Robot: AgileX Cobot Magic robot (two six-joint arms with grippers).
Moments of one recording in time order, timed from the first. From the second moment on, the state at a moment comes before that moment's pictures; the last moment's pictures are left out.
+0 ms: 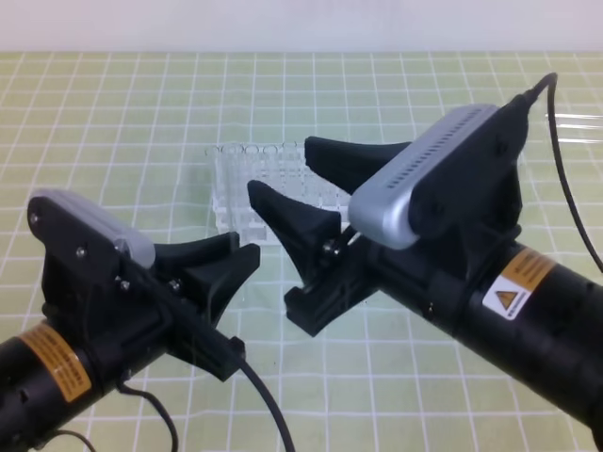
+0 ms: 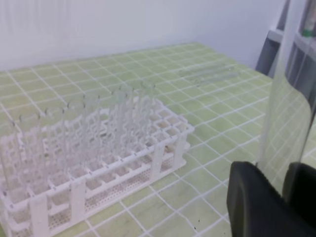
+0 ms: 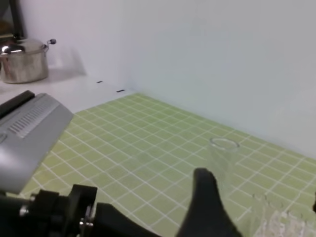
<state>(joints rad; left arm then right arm) -0.72 1.05 -0.45 0.23 -0.36 -0.31 1.01 1.22 -0.81 0.47 -0.37 -0.44</state>
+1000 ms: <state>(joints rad) -0.72 1.05 -0.45 0.23 -0.44 -0.30 1.03 1.37 -0.89 0.28 -0.46 -0.22</state>
